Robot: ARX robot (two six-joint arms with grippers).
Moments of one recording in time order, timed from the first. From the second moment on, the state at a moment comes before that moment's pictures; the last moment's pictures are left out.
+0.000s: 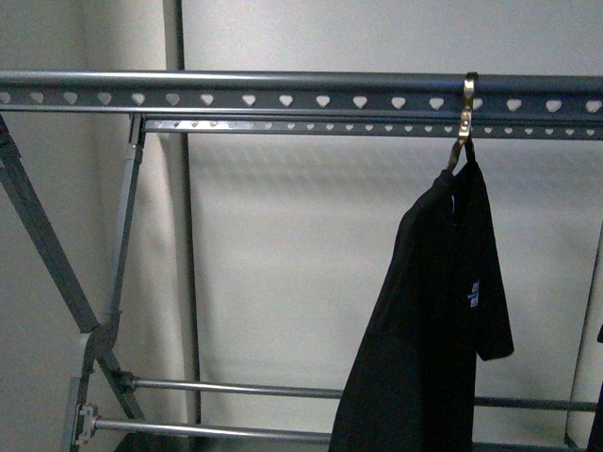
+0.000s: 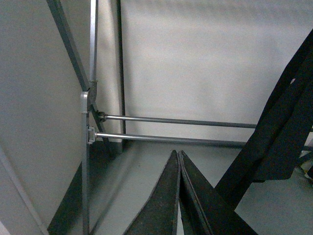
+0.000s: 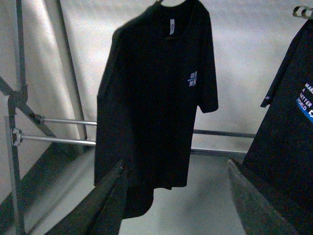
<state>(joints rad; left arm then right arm) 0.00 0.01 0.02 0.00 0.00 0.00 0.63 0.30 0.17 0.09 0.60 -0.02</state>
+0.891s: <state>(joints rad) 0.00 0.00 0.02 0.00 0.00 0.00 0.00 0.01 0.01 0.00 0.00 -0.01</state>
